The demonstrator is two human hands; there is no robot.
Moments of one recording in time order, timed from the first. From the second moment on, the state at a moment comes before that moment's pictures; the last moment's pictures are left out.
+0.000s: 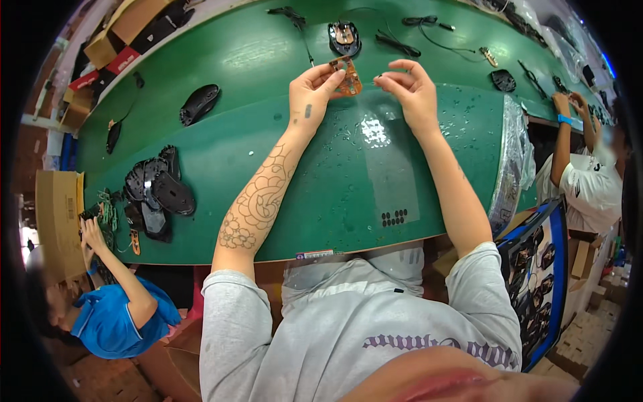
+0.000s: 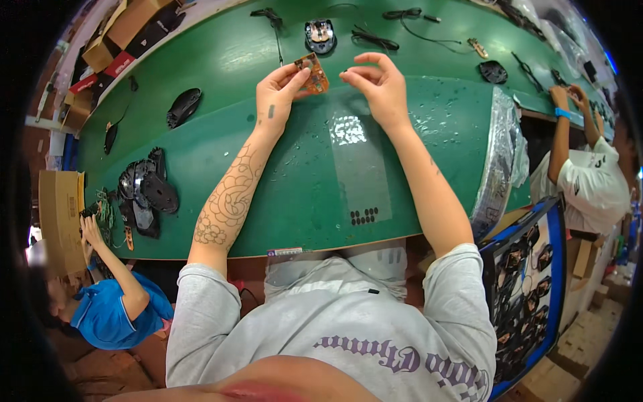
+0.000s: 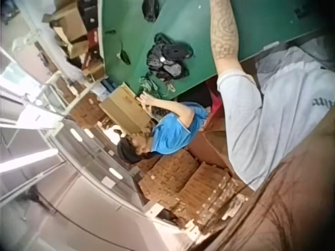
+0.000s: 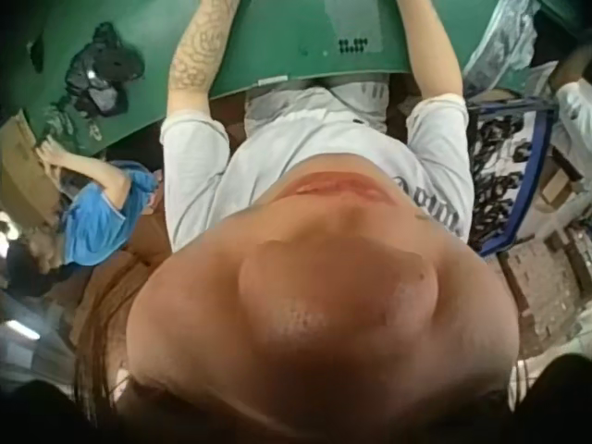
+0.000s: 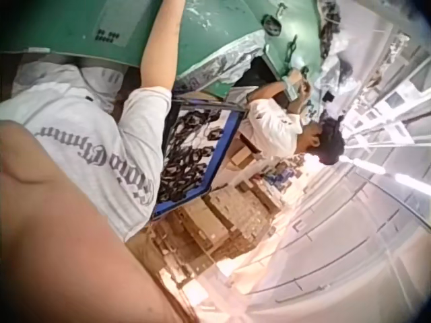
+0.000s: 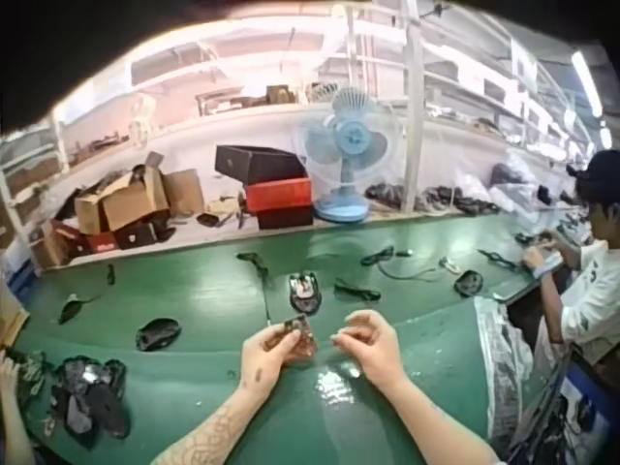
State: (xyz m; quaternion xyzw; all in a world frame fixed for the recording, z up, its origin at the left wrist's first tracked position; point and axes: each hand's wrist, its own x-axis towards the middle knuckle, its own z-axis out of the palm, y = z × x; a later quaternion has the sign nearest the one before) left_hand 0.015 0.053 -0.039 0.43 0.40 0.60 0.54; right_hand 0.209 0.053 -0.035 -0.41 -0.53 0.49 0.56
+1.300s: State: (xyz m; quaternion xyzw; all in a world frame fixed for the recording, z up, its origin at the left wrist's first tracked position) left_hand 0.026 0.047 -0.035 0.54 0.39 0.53 0.53; right_hand 0.212 0.053 -0.033 -0.46 -0.58 0.40 0.54
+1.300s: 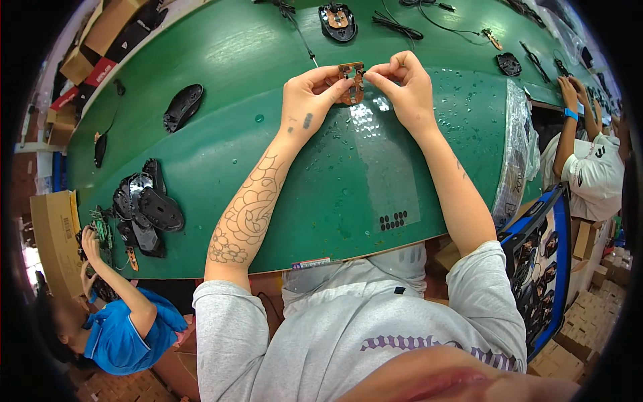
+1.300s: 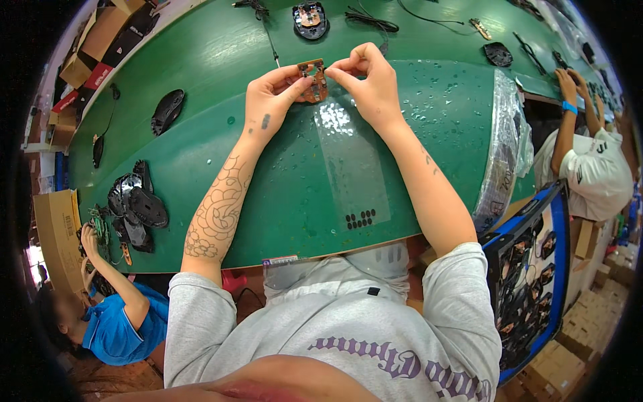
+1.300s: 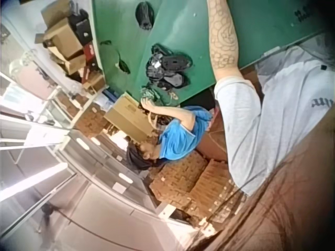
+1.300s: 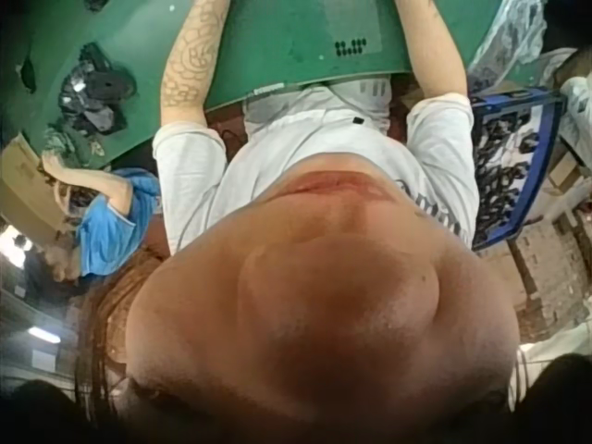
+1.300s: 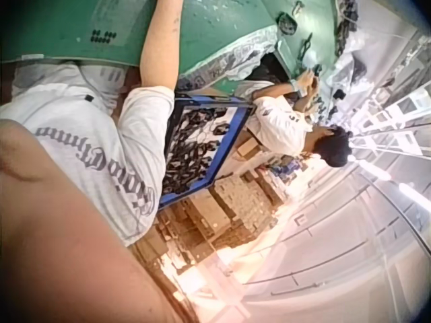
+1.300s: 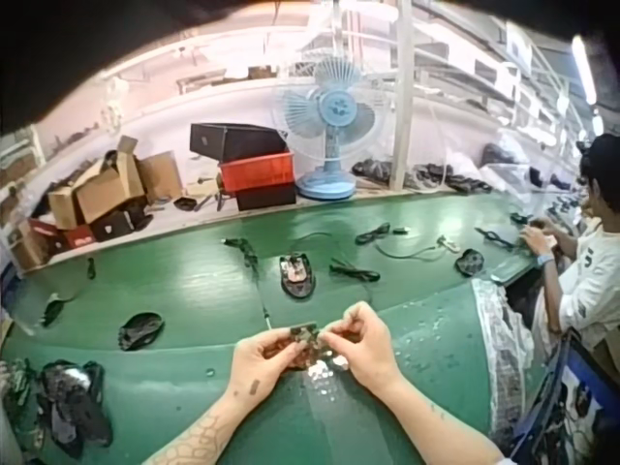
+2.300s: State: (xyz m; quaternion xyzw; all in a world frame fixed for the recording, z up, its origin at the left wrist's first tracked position) left_hand 0.032 0.054 -0.045 0.54 0.34 0.52 0.56; right_hand 0.216 0.056 -0.052 -0.44 -0.55 0.42 0.58
